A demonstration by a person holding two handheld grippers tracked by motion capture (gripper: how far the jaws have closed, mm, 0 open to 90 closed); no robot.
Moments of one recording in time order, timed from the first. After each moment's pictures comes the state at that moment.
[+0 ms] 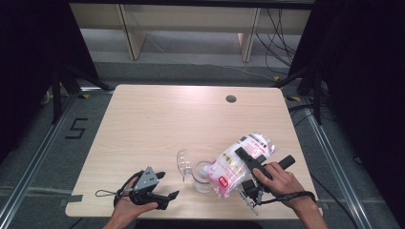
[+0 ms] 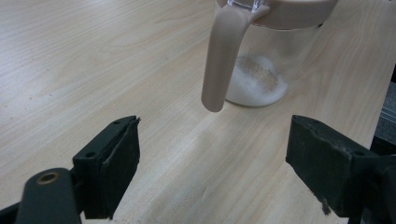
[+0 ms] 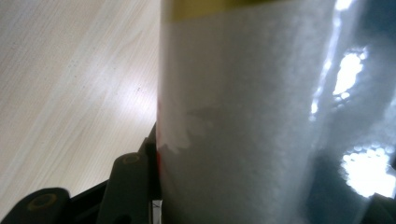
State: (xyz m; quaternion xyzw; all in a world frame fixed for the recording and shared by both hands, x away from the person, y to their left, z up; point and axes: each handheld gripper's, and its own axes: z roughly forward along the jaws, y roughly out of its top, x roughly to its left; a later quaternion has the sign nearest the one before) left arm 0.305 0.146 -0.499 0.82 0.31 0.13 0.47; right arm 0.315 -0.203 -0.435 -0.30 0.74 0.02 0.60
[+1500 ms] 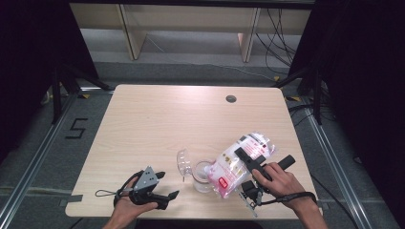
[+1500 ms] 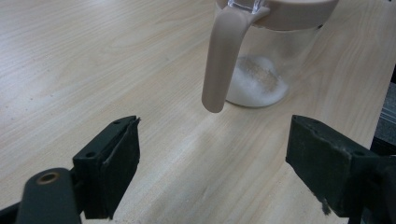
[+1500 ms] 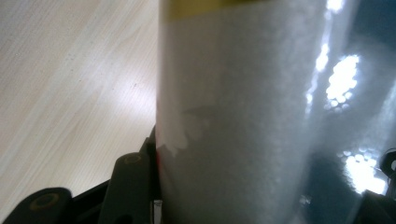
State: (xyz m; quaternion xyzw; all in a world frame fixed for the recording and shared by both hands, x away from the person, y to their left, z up) left arm 0.306 0.146 -0.498 0.82 0.31 0.13 0.47; right arm 0.311 -0.200 -0.432 -0.31 0.73 0.01 0.61
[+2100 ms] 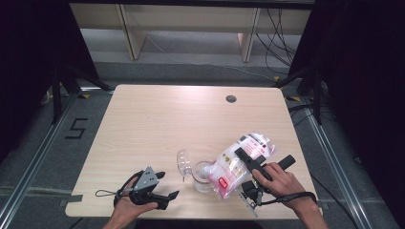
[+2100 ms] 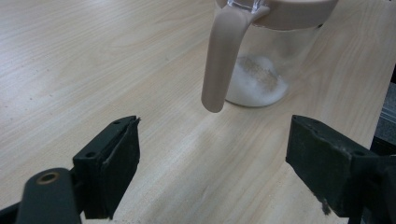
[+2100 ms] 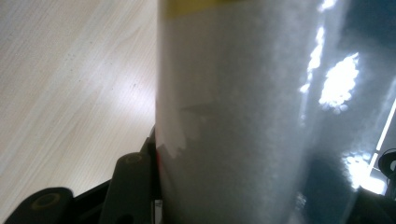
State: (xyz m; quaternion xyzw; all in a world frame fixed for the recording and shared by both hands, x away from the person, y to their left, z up) left arm 0.306 0.146 -0.498 0.82 0.31 0.13 0.47; right arm 0.311 -0.200 -0.431 -0.32 0.73 0.01 0.61
